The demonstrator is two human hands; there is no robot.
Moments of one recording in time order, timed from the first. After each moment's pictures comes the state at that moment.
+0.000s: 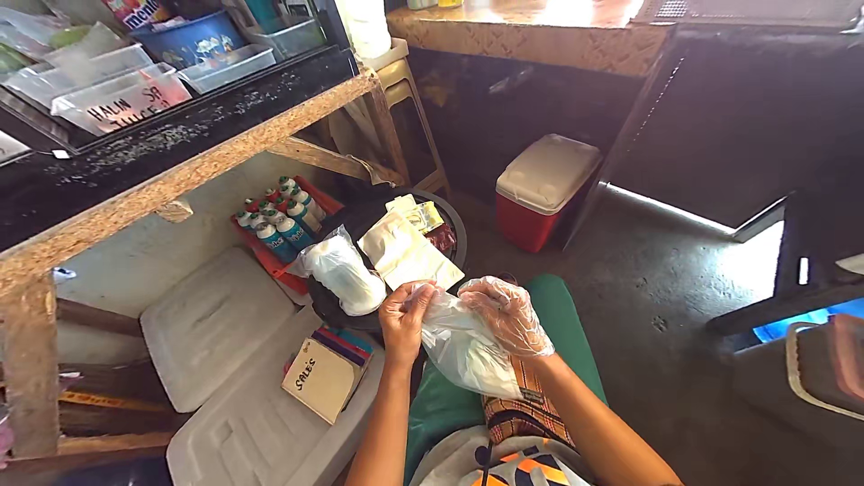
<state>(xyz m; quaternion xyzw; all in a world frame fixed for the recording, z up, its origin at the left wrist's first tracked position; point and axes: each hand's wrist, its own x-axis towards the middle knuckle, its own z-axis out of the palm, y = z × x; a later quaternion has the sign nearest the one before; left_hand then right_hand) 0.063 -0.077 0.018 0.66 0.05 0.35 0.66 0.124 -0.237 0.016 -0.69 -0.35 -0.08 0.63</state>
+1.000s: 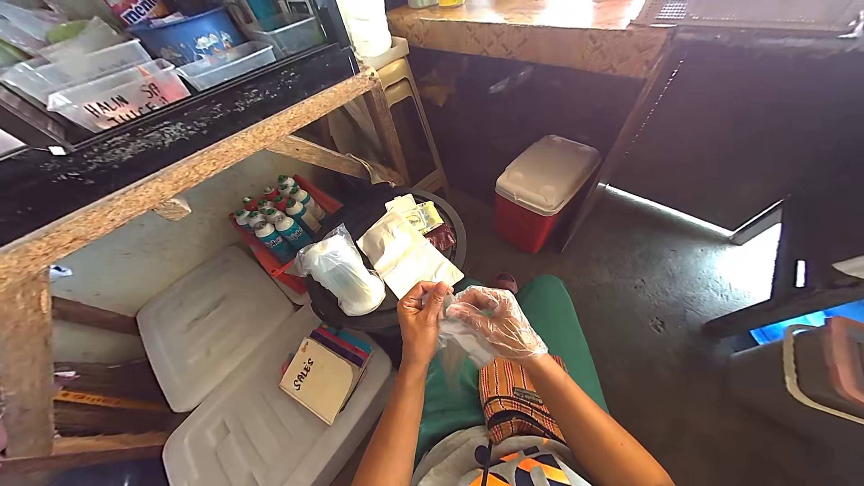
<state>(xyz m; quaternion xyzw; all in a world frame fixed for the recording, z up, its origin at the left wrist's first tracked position) 0.072 -0.099 0.020 0.62 0.07 0.31 0.72 0.120 -0.233 0.021 -0.67 -0.36 0.05 0.65</state>
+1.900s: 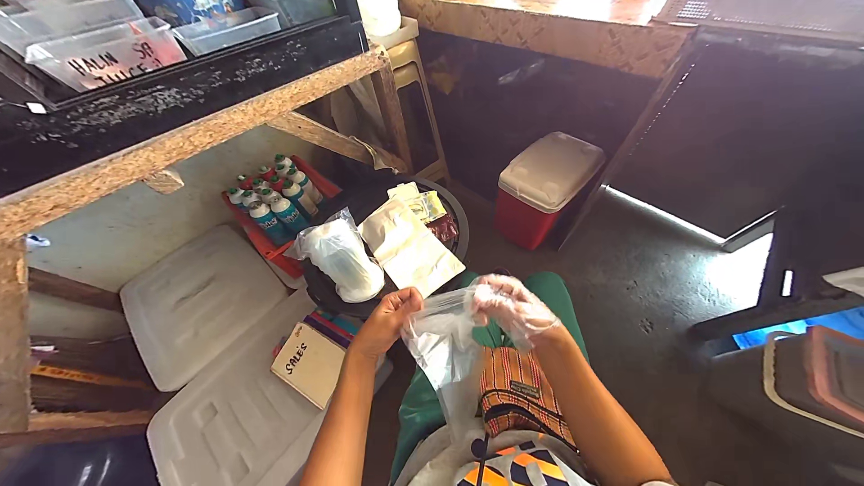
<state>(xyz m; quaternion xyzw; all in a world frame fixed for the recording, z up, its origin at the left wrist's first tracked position) 0.043 -0.012 -0.009 0.64 -0.03 0.01 0.77 0.139 -0.247 0.020 -0.50 -0.36 0.28 0.73</state>
